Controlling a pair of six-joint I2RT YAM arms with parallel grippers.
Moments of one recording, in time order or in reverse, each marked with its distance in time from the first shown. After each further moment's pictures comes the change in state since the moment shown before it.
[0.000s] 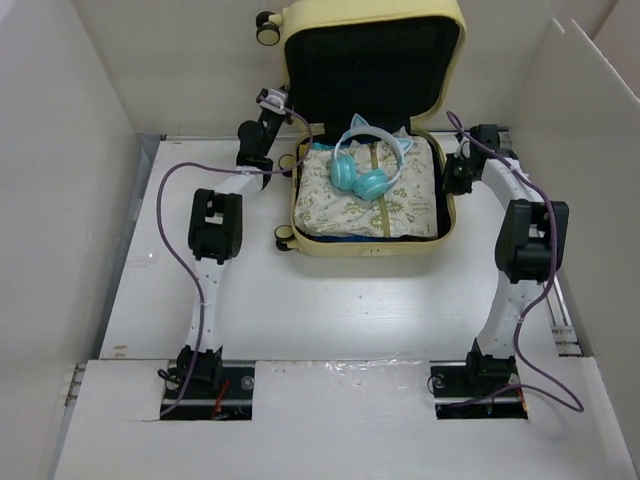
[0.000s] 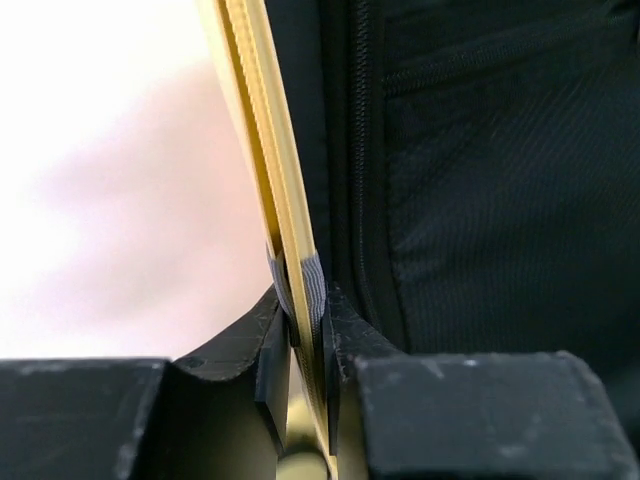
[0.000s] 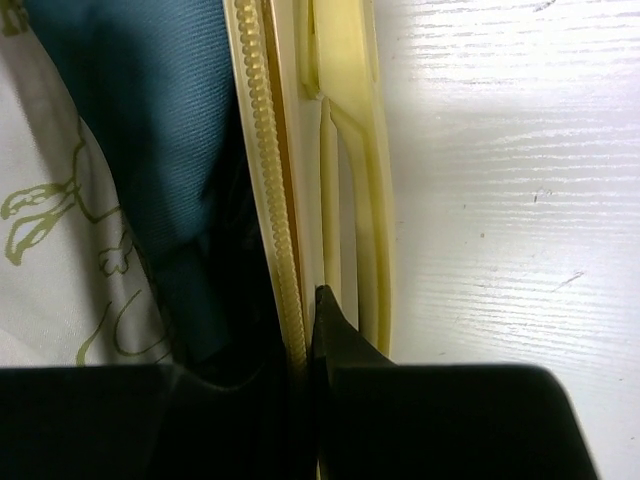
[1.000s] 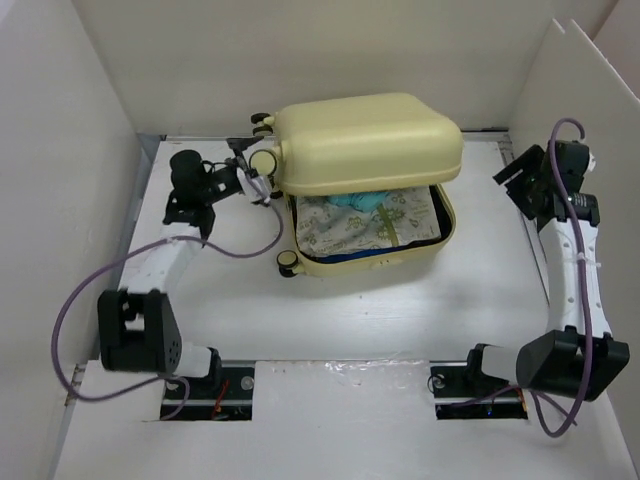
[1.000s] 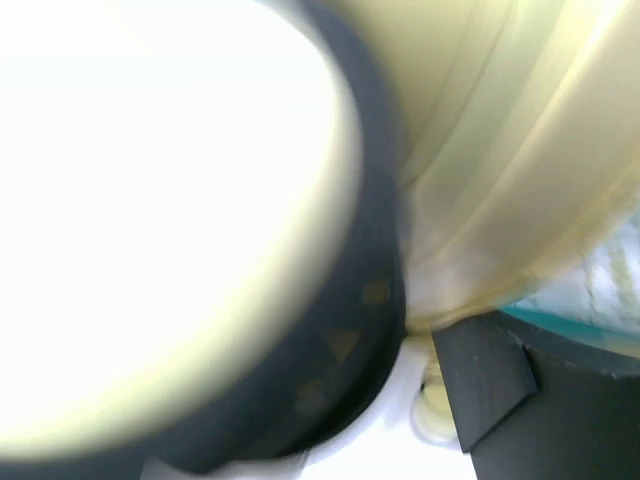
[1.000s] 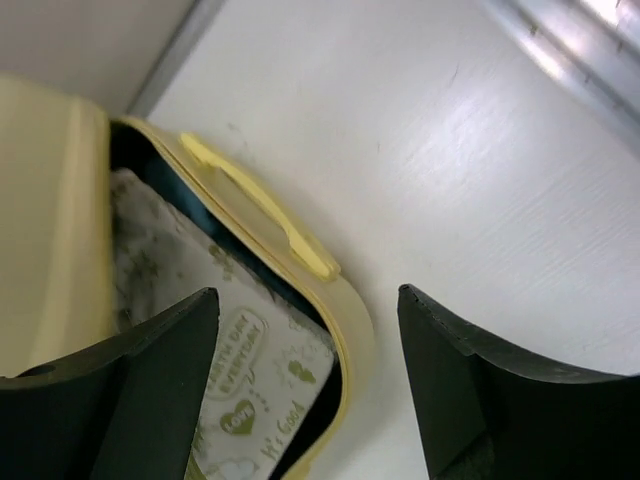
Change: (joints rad) left arm 0.128 -1.088 -1.101 -0.459 0.659 0.680; right arm -0.162 -0.811 -0.399 -0.061 0.323 0.528
